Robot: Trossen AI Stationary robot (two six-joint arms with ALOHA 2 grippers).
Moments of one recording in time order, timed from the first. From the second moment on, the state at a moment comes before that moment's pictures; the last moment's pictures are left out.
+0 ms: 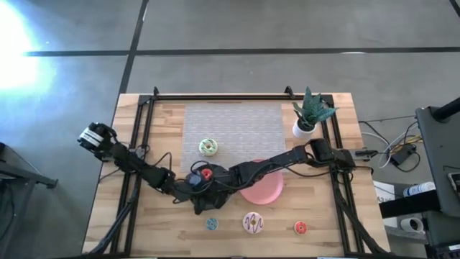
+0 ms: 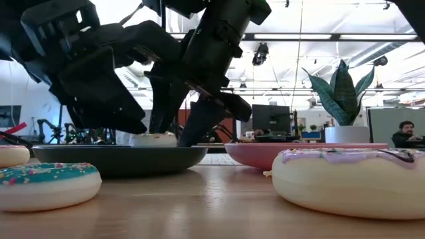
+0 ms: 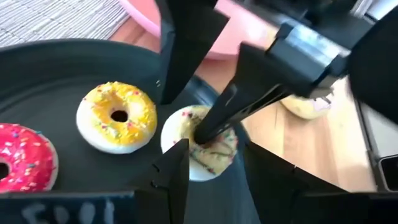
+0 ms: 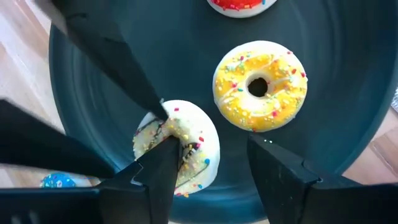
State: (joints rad) left arm -0.49 1.55 0.55 0.42 -0.36 -0.81; right arm 0.23 2.25 1.78 -0.64 0.05 0.97
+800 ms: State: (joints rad) left arm -0.52 1.40 0.55 0.28 -0.36 -0.80; right arm 0.25 2.16 1.78 -0.68 0.07 0.83
